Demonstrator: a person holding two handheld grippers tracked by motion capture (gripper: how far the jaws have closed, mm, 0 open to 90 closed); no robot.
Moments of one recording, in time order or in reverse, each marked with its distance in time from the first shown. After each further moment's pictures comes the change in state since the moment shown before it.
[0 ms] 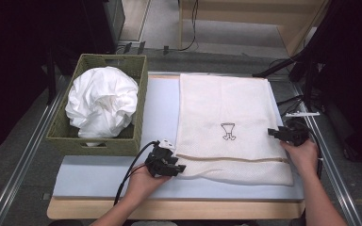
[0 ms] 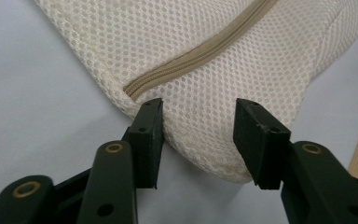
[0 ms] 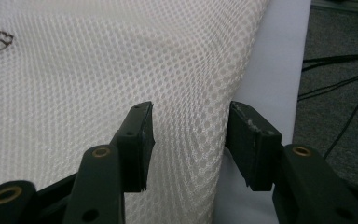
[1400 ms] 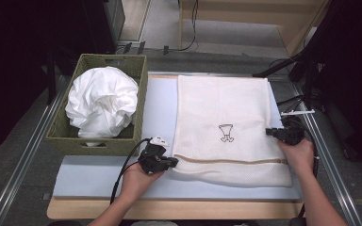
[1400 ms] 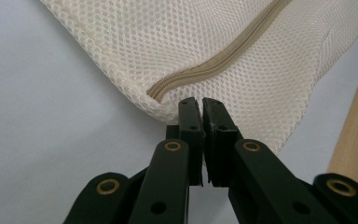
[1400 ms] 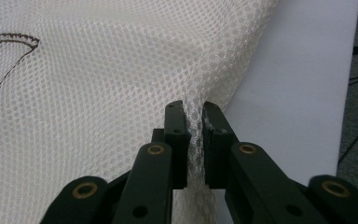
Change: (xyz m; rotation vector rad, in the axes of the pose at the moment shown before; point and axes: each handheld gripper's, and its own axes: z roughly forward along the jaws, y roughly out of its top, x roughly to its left) left arm 0.013 -0.002 -0.020 -0.019 -0.049 -0.005; right arm 0.018 0.008 -0.004 0.040 0.058 0.018
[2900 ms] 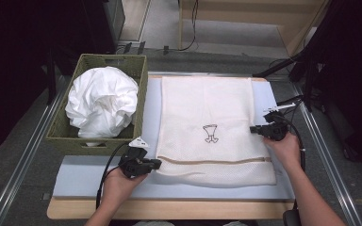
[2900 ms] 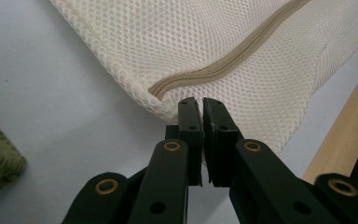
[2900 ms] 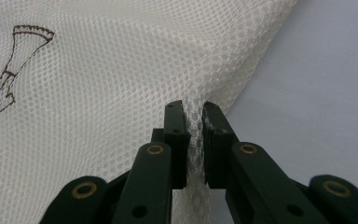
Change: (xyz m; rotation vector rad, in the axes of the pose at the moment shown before) left arm 0.011 -0.026 -0.045 -0.007 0.074 -0.070; right arm 0.042 0.023 0.018 0.054 0.106 -0.089
